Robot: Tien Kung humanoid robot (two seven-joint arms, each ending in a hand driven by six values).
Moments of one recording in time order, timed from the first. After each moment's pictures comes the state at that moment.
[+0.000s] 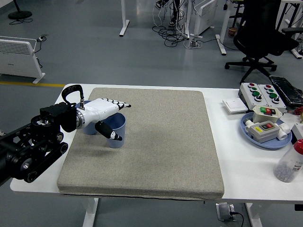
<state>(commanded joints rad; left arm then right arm) -0.94 0.36 -0.74 -0.92 2.07 -0.29 -0.08 0.17 -0.19 0.20 0.22 -0.47 -0.11 -0.20</state>
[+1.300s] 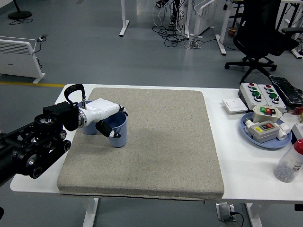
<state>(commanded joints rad) -0.96 0.35 -0.73 -0.88 2.05 -0.27 -0.09 0.17 -0.19 0.19 0.22 -0.46 -0.11 -0.20</state>
